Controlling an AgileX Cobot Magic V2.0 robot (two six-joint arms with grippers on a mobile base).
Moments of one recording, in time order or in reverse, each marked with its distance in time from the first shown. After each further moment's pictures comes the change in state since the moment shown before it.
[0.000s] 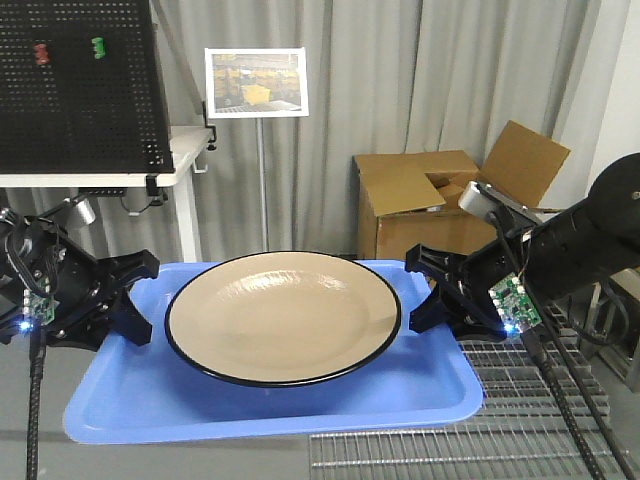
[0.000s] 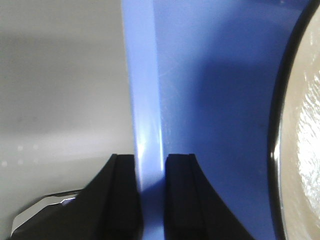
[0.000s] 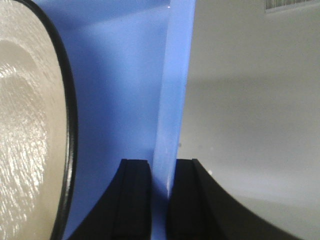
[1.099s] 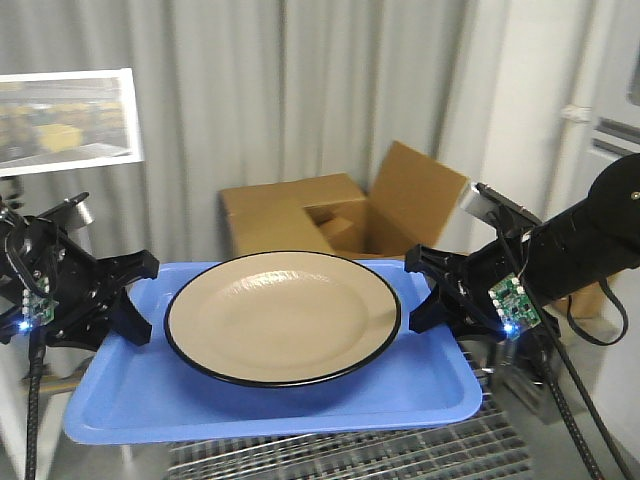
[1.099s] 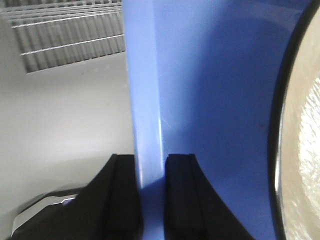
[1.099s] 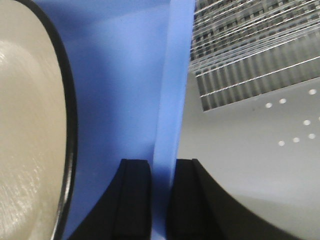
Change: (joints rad) left arm 0.000 0.000 0.000 0.002 0.000 0.000; right arm 0.000 0.000 0.000 0.001 0.000 0.000
